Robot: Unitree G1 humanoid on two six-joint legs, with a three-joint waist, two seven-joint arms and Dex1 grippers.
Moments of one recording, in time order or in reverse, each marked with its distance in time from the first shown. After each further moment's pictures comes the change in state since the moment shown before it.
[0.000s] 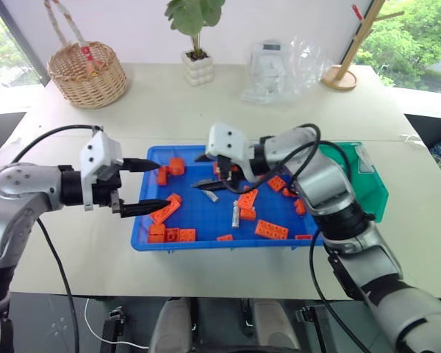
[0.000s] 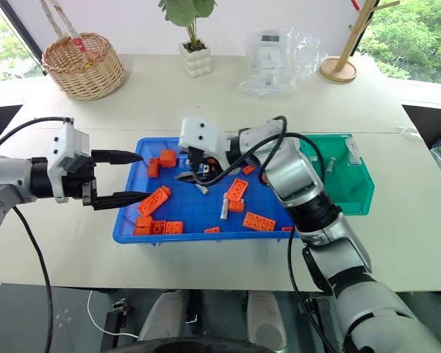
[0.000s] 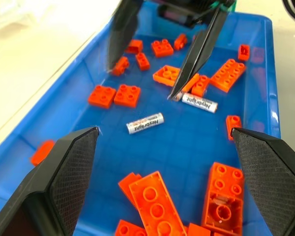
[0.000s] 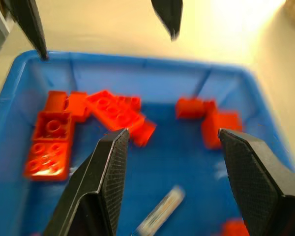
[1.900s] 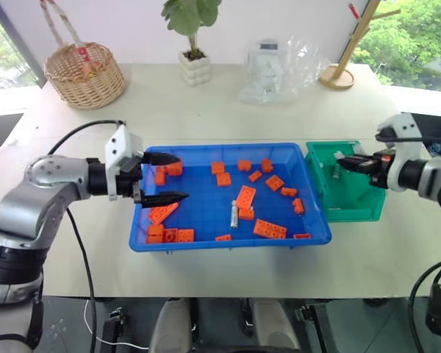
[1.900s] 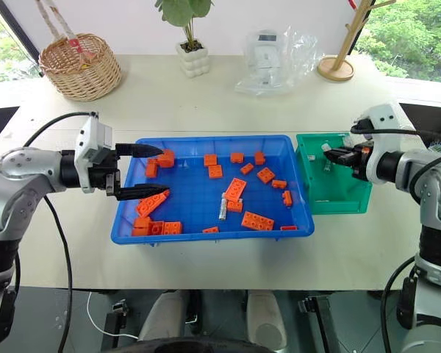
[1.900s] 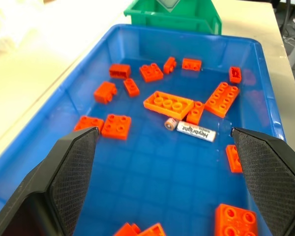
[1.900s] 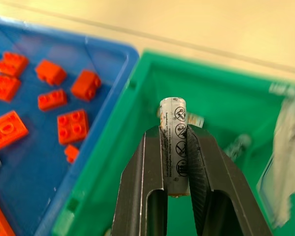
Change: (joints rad) left arm -0.149 -0.120 -0.112 0.119 0.062 -0.062 -0.030; right arm 0.349 -0.463 -0.648 0.028 0.336 0.356 -0.370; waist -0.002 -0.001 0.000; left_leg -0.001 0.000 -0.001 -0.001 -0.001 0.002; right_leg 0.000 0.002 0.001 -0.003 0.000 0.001
